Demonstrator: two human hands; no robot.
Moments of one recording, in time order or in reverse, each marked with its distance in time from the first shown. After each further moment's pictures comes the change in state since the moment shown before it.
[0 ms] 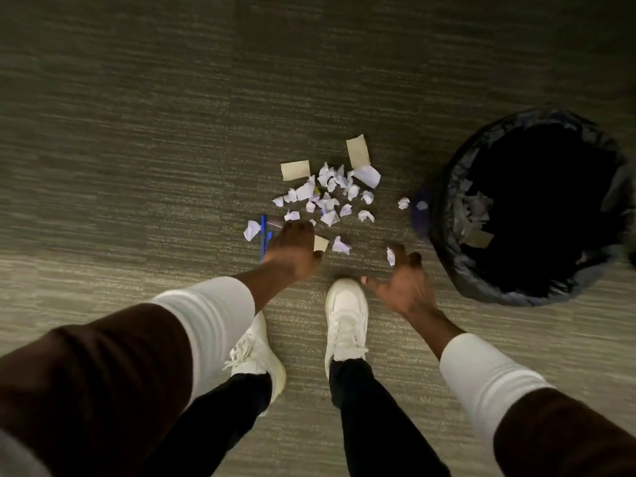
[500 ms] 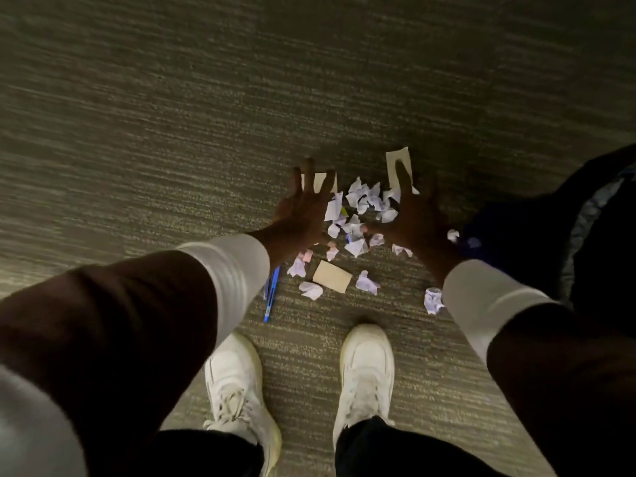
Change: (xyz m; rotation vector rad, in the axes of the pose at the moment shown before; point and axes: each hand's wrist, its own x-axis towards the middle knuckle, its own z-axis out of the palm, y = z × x) left_hand 0.176 -0.065 0.019 0.050 0.151 0.080; right_hand 0.218 -0.076 0.014 -0.120 0.206 -0.243
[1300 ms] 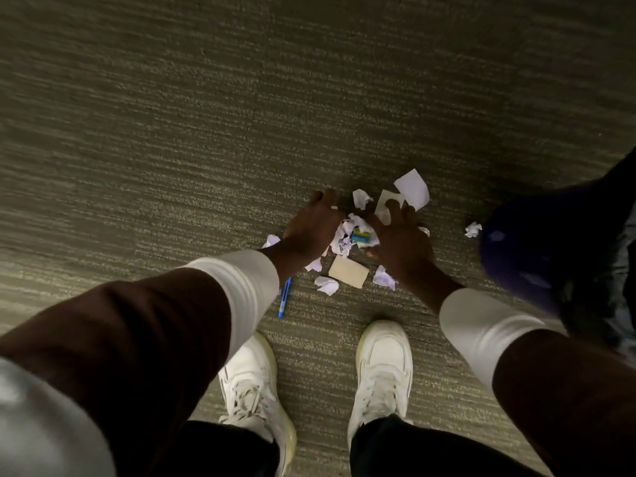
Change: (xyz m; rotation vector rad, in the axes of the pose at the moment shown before) left_hand -0.032 -0.008 0.016 0.042 0.091 0.181; right_hand -0.042 -0.028 0.052 -0.477 -0.133 -0.210
